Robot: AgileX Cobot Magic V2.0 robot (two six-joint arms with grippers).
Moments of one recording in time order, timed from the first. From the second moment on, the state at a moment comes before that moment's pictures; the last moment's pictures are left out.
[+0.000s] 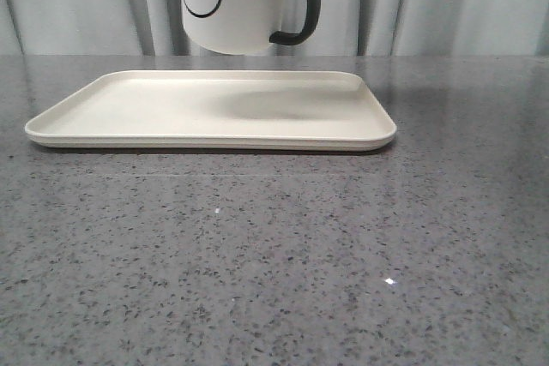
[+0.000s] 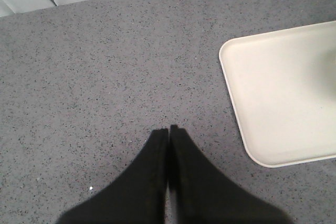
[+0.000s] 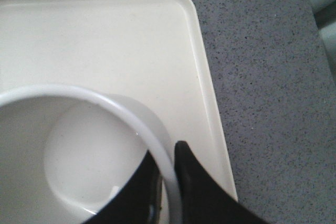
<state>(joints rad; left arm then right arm) 0.07 1.15 -1.56 -0.12 1.23 0.18 0.52 2.11 -2.35 0.30 1.26 -0.90</state>
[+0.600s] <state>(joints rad) 0.07 1.15 -1.56 -0.12 1.23 0.19 0.60 2.11 -2.21 0.29 1.26 -1.02</state>
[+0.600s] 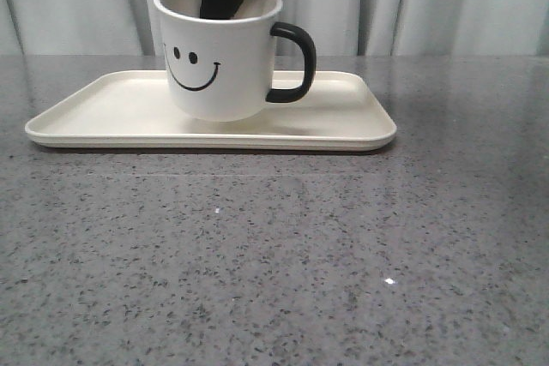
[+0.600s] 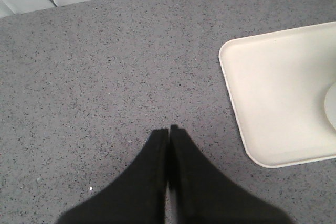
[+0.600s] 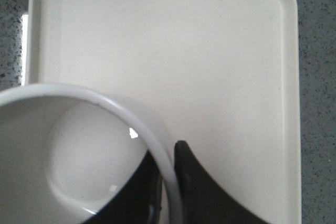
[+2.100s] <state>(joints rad) 0.07 1.15 -1.56 -0.12 1.23 0.19 0.60 2.12 -2.21 0.29 1.25 -1.10</state>
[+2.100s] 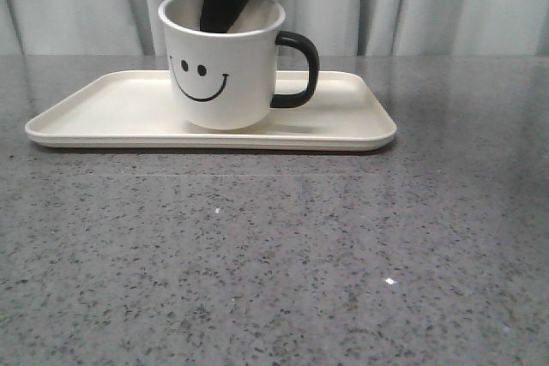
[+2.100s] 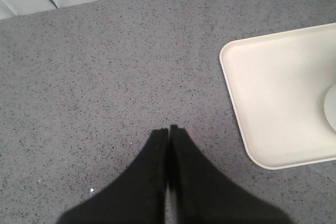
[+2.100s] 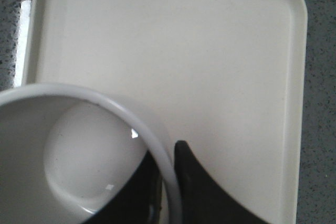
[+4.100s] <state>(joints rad) 0.07 1.15 -1.56 -0.13 1.23 0.19 0.60 2.11 -2.13 0.33 1.22 -1.10</state>
